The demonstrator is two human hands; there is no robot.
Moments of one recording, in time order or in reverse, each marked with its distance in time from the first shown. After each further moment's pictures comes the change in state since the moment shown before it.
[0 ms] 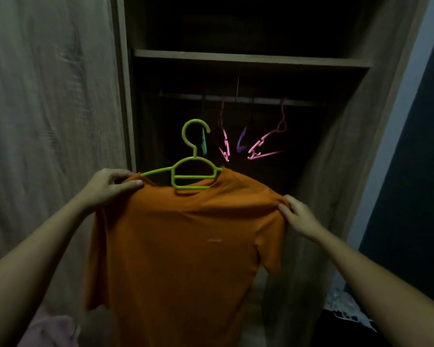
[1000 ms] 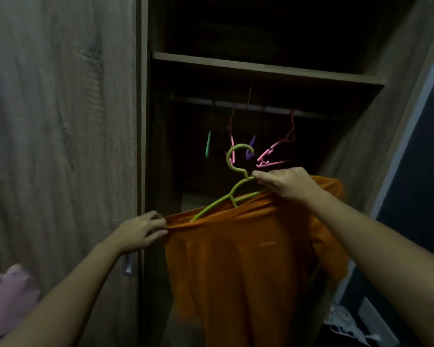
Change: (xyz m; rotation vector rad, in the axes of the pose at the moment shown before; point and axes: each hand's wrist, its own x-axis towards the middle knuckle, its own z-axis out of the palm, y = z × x) left_hand -0.021 -0.051 0.083 0.484 -0.284 0.103; right_hand 0.060 -0.089 -0.028 -0.931 0.284 -1.005
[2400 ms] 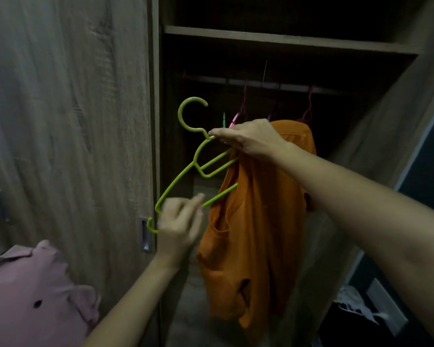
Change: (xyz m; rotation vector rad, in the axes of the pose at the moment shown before) left_hand -0.024 0.111 0.024 0.015 1.217 0.052; right_hand 0.118 -0.050 0.003 0.076 -0.030 -0.129
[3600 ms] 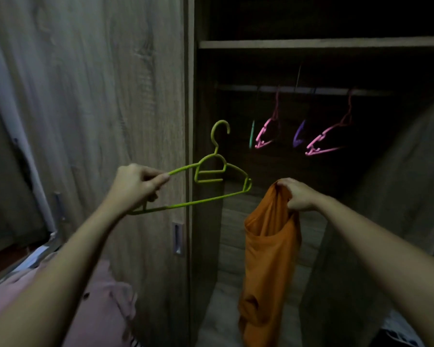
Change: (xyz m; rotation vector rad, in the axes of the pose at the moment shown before) left_hand 0.117 -0.072 -0.099 0.035 -0.606 -0.571; right_hand -0.076 -0.023 0.060 0.604 -0.746 0.826
